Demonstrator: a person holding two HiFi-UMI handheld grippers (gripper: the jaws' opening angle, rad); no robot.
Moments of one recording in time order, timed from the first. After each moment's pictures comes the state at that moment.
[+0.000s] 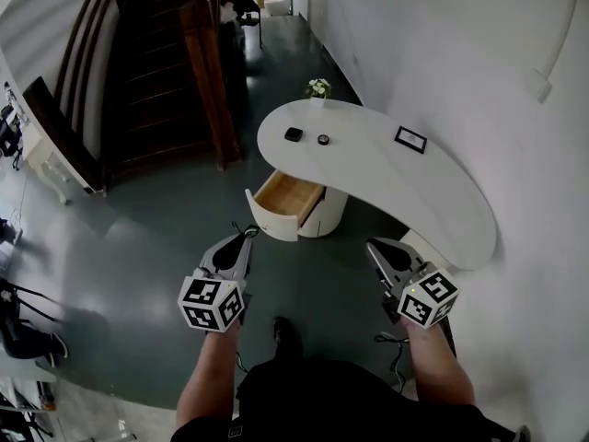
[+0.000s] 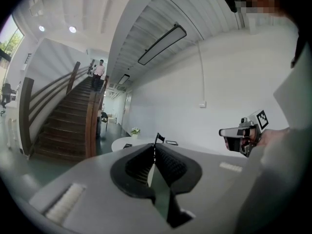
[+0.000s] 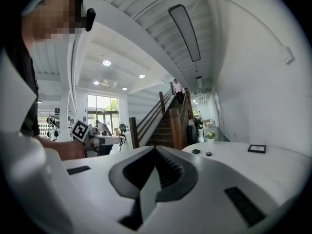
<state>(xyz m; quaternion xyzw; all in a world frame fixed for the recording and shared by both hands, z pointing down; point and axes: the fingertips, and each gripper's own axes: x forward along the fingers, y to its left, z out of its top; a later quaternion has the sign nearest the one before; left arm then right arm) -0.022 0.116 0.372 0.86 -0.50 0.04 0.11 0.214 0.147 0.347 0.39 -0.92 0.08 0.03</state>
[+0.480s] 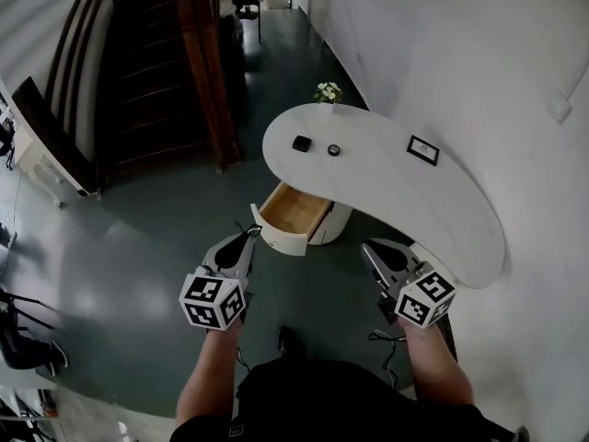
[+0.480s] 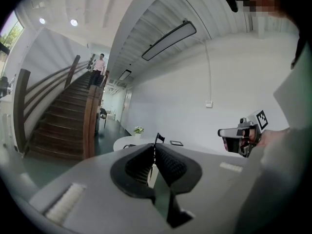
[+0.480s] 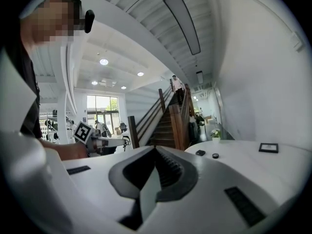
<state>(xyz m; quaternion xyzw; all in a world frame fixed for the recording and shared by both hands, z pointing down) -0.058 0.019 0.388 0.86 -0.49 0.04 0.13 0.163 0.053 0.356 0.38 -0.92 0.10 0.04</state>
